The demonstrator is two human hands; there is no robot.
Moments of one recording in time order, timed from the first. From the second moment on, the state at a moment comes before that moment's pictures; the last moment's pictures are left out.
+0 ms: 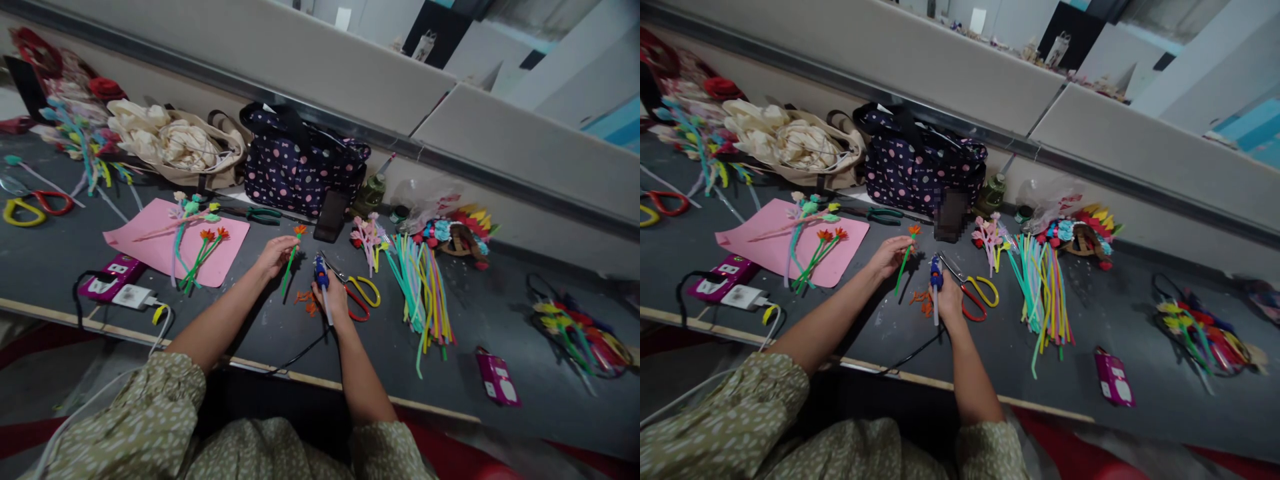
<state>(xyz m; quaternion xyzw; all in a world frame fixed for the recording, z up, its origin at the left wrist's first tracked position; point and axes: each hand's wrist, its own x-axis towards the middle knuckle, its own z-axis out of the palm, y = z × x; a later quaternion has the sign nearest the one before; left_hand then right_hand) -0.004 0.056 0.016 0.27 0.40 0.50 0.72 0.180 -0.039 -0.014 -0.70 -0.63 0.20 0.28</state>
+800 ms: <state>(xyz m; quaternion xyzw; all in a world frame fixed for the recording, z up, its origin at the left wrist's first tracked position) 0.008 0.048 0.010 0.33 0.43 0.39 0.74 0.194 -0.033 -0.007 -0.60 -0.44 0.40 0.53</state>
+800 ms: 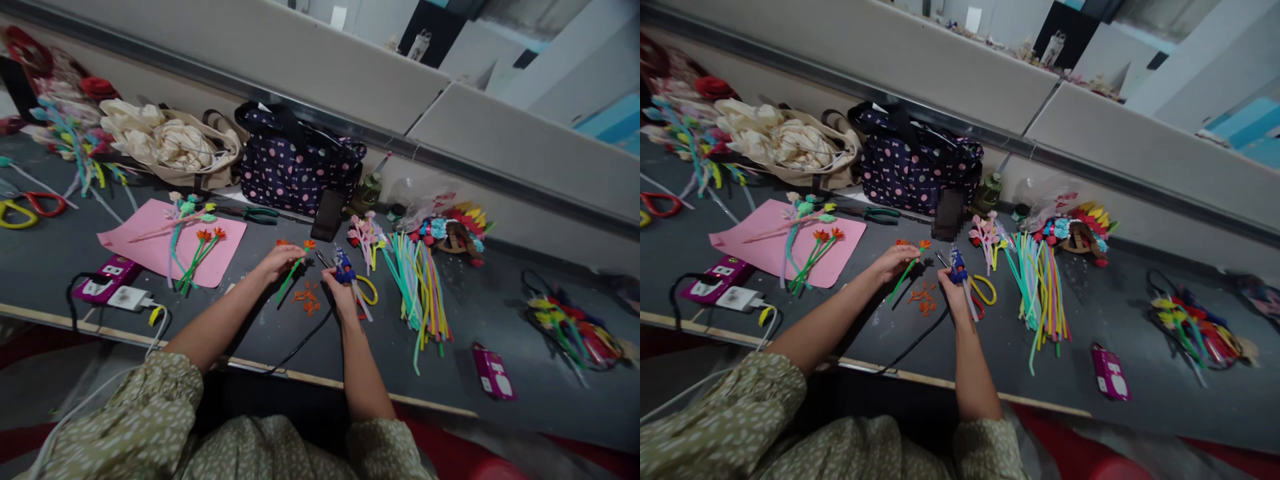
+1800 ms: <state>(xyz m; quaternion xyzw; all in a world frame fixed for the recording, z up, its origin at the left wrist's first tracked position) 0.007 0.050 0.011 0.32 0.45 0.38 0.74 0.188 -0.032 -0.011 -0.57 -0.45 0.37 0.58</state>
